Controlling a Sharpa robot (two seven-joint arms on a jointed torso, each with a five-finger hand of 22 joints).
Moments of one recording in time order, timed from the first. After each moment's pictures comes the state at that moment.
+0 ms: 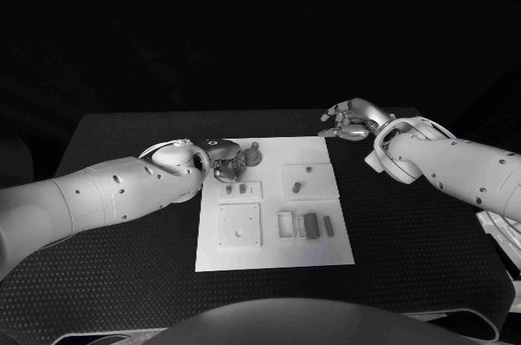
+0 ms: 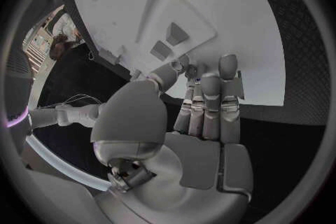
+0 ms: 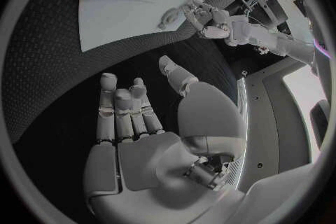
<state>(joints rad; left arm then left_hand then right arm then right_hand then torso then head) 1.16 -0.63 -0.15 1.20 -1.54 -0.18 -0.05 1.17 -0.12 0.60 -0.26 0.05 0.89 0.14 0.23 0.50 1.18 0.09 0.06 0.25 1.17 -0.03 1.24 0.60 0.02 1.30 -0.13 0.38 1.31 1.19 -0.69 -0.05 1.15 -1.08 -0.37 0.12 1.04 -0.13 0.53 -0.23 0.05 0.76 0.19 0.25 0.45 0.82 0.10 1.32 0.92 0.91 0.00 1.59 0.79 0.25 0.92 0.07 0.94 1.31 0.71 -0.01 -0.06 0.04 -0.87</state>
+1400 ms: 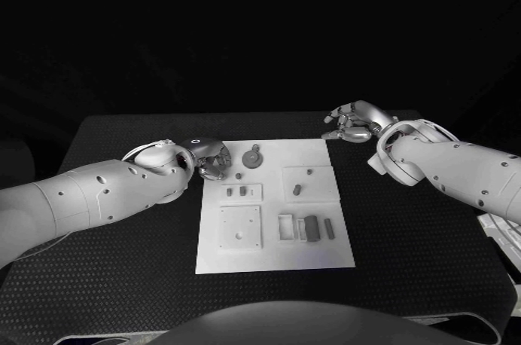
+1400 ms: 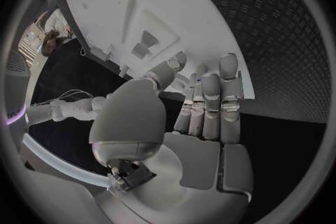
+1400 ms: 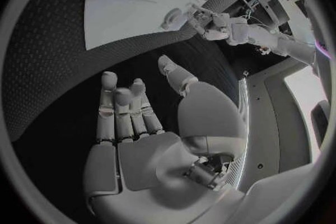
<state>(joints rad) 1.16 -0.69 -0.15 1.17 -1.50 -0.25 -0.03 1.17 -0.16 0.58 -0.26 0.05 0.85 0.14 0.22 0.50 1.15 0.09 0.07 0.25 1.17 -0.02 1.25 0.59 0.03 1.29 -0.11 0.38 1.31 1.19 -0.69 -0.05 1.13 -1.08 -0.36 0.12 1.04 -0.13 0.55 -0.25 0.05 0.75 0.19 0.26 0.44 0.79 0.10 1.25 0.86 0.88 -0.01 1.51 0.74 0.26 0.88 0.09 0.88 1.31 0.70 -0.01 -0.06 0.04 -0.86</state>
